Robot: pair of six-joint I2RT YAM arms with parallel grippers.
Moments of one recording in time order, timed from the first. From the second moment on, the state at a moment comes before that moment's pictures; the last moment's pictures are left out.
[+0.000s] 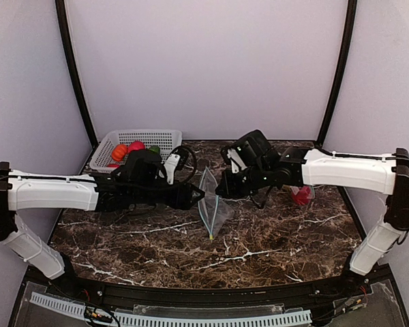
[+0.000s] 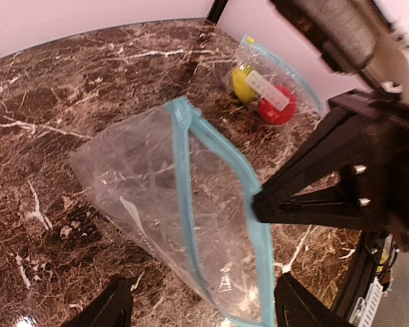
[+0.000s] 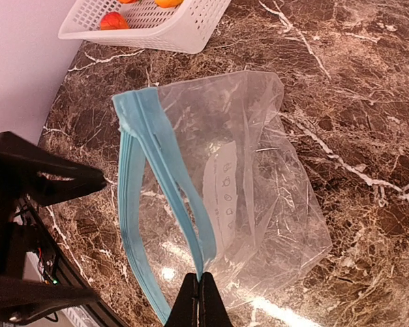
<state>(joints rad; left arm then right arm) -0.91 1.47 0.93 0.01 0.04 -0.40 0.93 1.62 1.27 -0.43 -0.07 0.62</state>
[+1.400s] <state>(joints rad) -0.19 1.94 1.59 -0.53 0.25 -0.10 0.93 1.69 1.34 -0.45 -0.08 0.57</state>
